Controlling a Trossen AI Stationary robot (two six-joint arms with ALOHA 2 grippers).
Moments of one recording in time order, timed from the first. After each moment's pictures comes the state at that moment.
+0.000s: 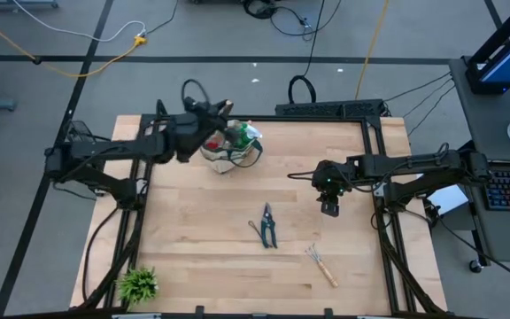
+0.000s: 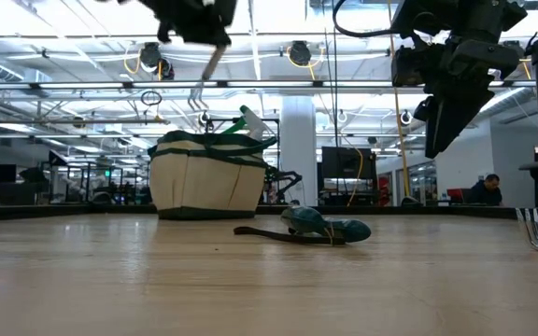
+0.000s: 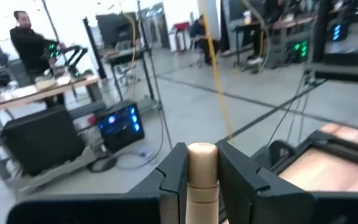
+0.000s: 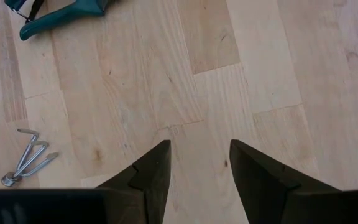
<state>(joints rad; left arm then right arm) 0.22 1.29 1.02 0.22 -0.72 0.10 -0.07 1.16 0.78 -0.74 -0.08 0.20</state>
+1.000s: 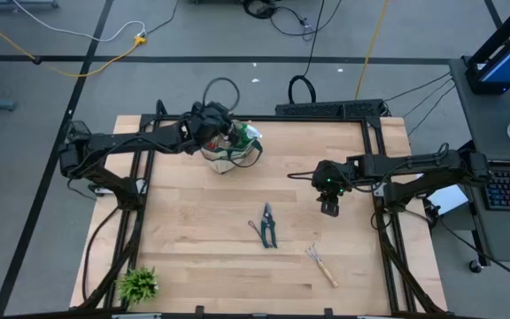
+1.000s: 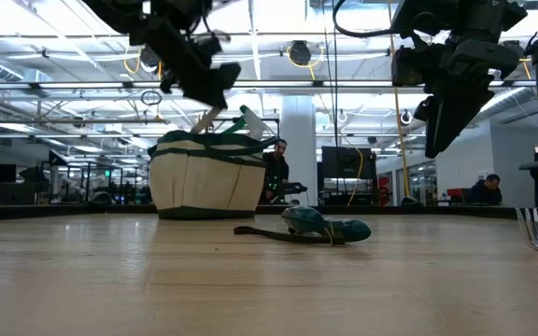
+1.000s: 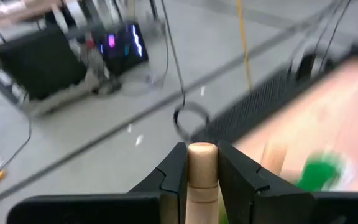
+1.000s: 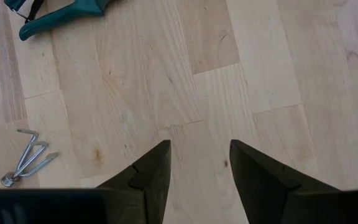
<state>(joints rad) 0.39 1.44 1.02 -0.04 -0.58 -0.12 -0.07 1.16 0.78 -0.74 -0.08 0.20</state>
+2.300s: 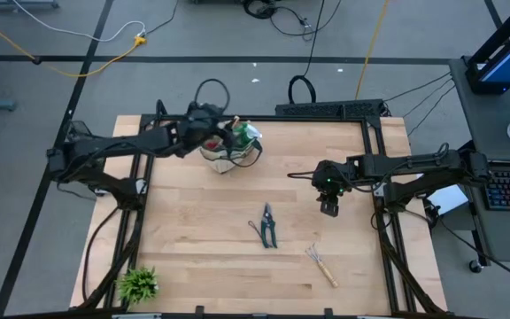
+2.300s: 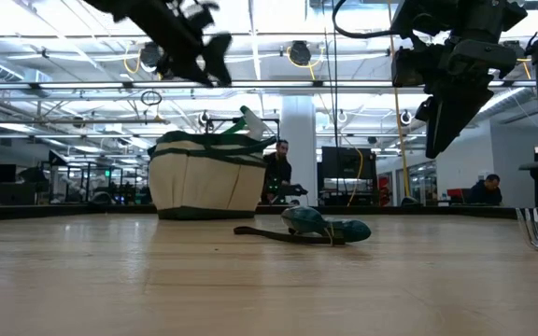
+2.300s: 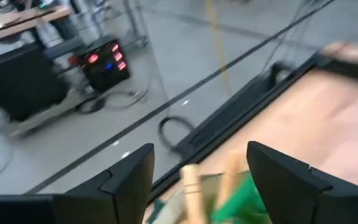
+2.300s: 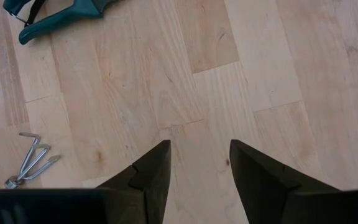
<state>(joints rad) 0.33 1.33 1.02 -0.09 -0.55 -0.07 -0.07 1.16 0.78 -0.74 -0.08 0.22</state>
